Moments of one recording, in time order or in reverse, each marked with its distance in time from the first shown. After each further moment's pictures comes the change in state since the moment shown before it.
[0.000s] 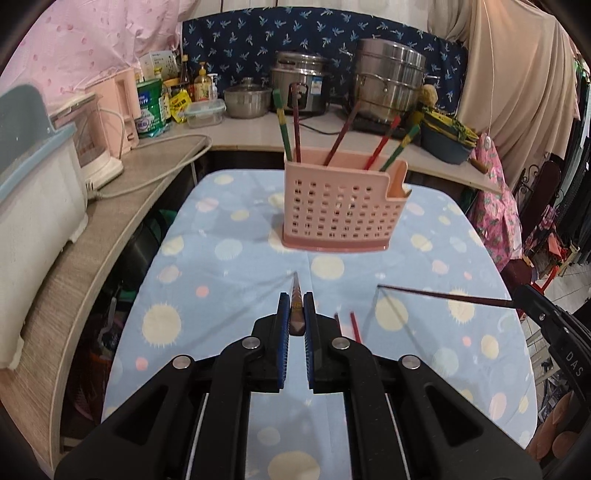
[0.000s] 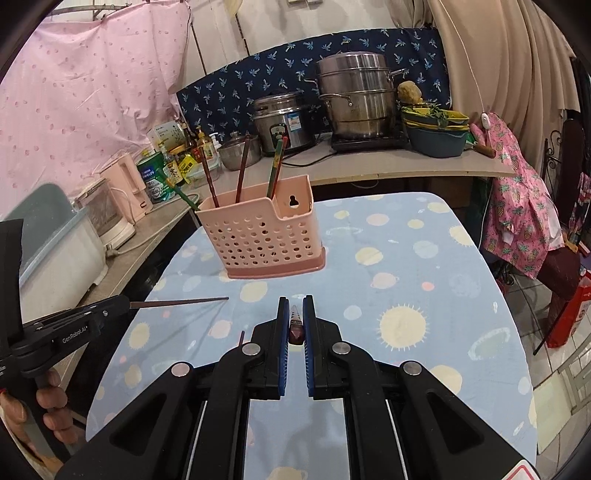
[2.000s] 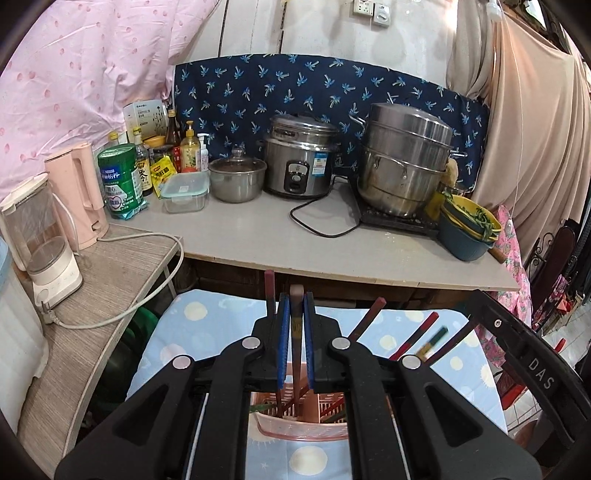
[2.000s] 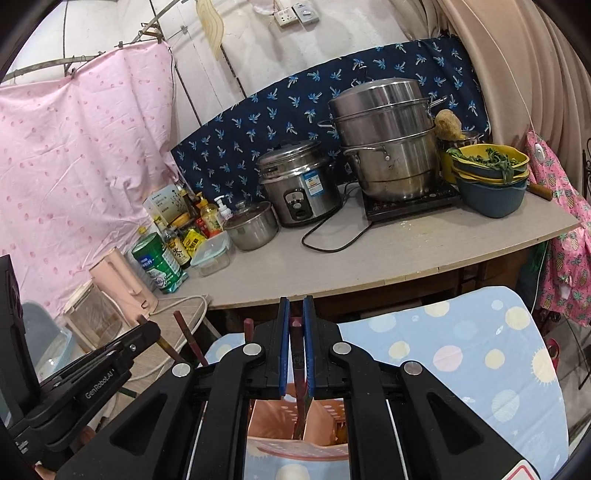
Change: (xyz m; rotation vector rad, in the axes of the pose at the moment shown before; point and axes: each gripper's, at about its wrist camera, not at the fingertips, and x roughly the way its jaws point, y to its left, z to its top) left arm 0.092 -0.017 0.196 -0.048 -0.190 0.003; right arm 0.150 0.018 0.198 0.099 -0.124 0.107
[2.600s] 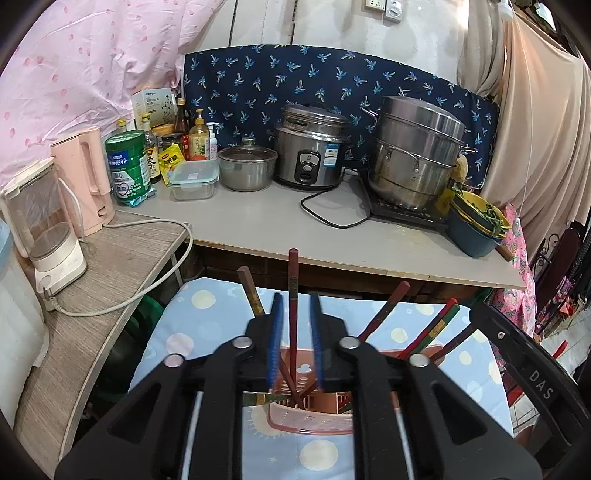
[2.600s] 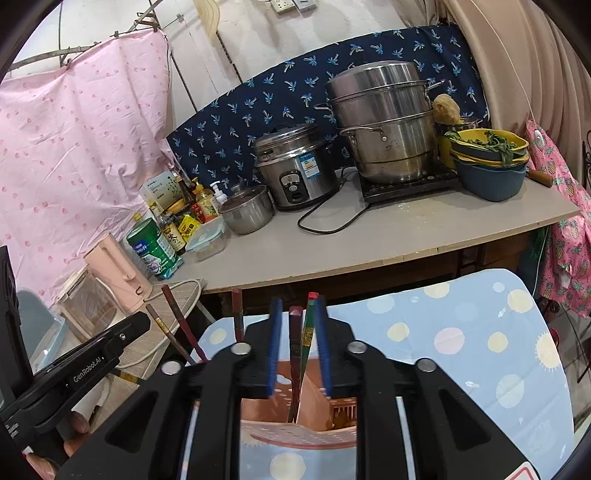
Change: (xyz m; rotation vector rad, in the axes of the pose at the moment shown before) left arm 0.006 0.017 -0.009 -0.032 0.022 0.016; right arm 0.009 -0.008 -0.017 0.009 0.040 -0.009
